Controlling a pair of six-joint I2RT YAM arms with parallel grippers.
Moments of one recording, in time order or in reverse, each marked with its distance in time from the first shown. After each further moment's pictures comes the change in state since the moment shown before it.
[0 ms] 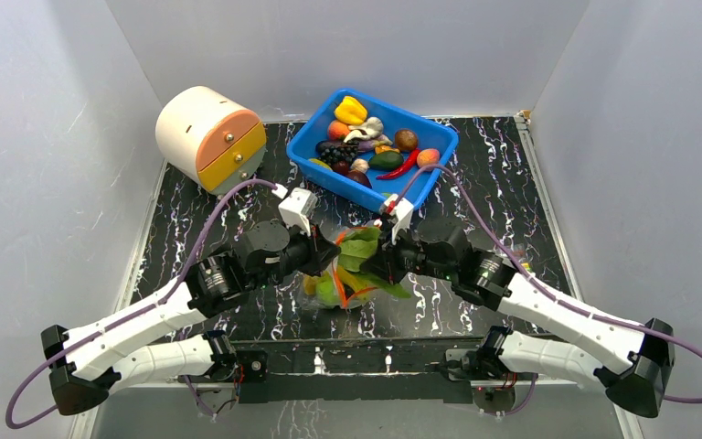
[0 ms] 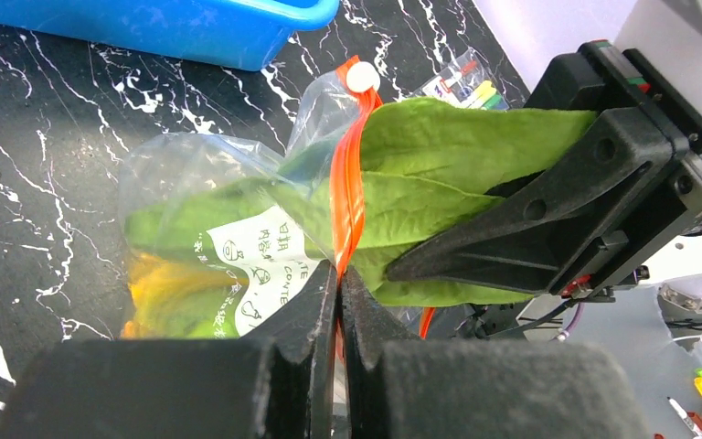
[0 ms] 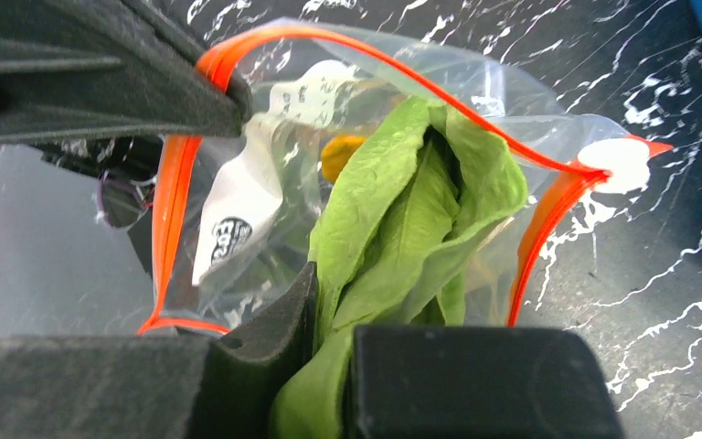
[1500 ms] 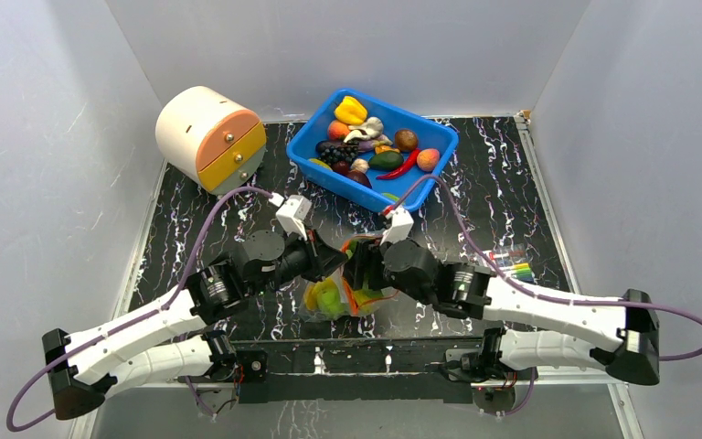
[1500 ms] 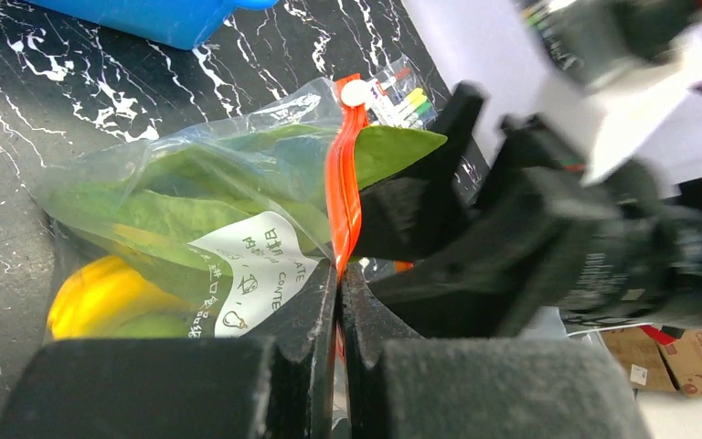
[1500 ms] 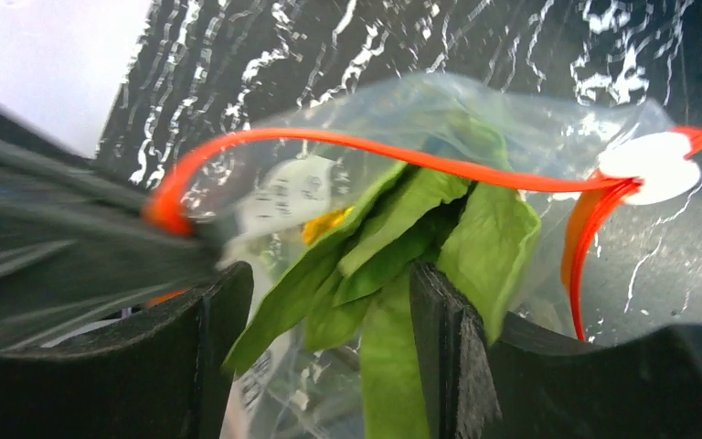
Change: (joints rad) left arm 0.001 -0.049 -0.121 0.146 0.082 -0.170; right arm 0.266 0.120 -0.019 0.048 0.560 0.470
